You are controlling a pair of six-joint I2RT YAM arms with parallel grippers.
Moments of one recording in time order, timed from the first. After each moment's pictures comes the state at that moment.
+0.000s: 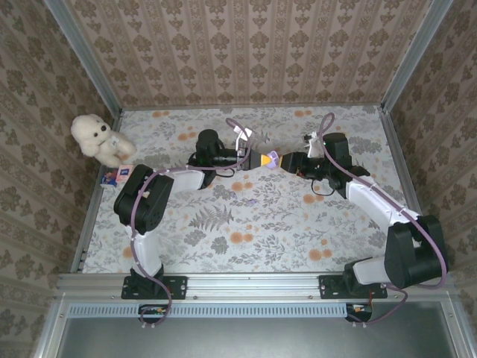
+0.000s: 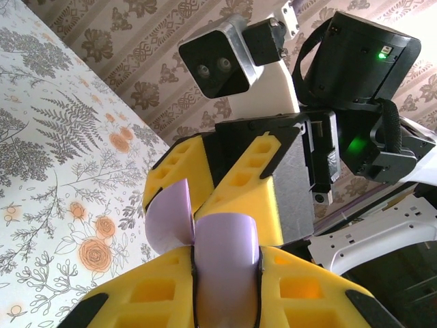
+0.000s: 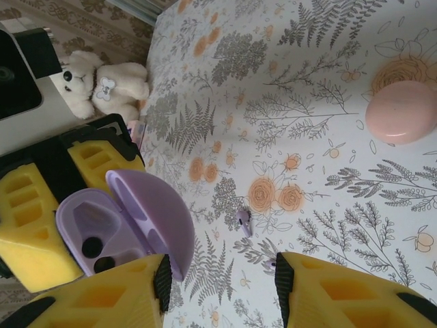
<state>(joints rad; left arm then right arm) -0.57 1.92 1.07 0.86 1.15 -0.88 0.20 1.37 0.87 -0.11 -0.64 0.59</state>
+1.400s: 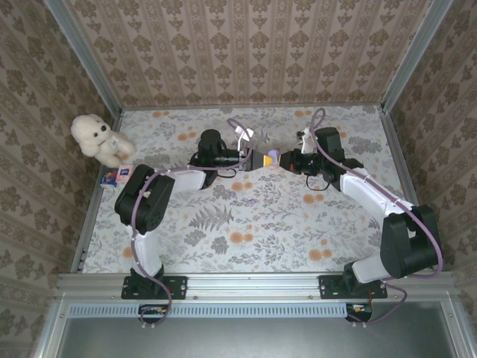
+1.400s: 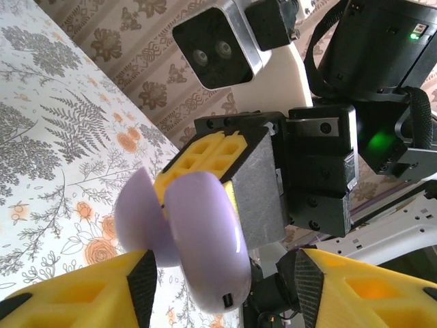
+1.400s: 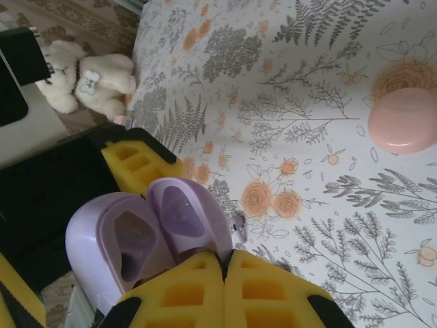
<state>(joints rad) -0.57 1.92 1.08 0.82 1.12 -0.85 0.25 1.44 0.97 -0.19 -0.59 0.56</state>
